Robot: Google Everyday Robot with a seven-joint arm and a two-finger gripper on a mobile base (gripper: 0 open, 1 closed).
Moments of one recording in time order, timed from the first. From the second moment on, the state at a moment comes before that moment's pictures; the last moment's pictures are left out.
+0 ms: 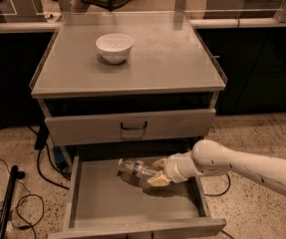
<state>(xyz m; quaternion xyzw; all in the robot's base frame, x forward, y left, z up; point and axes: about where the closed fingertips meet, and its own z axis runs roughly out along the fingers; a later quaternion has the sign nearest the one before) 0.546 -0.051 0.467 -0.56 0.74 0.22 0.30</state>
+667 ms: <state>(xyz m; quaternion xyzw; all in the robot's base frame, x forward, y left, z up) 0.549 -0.088 0.556 -0.57 0.72 0.22 0.33</state>
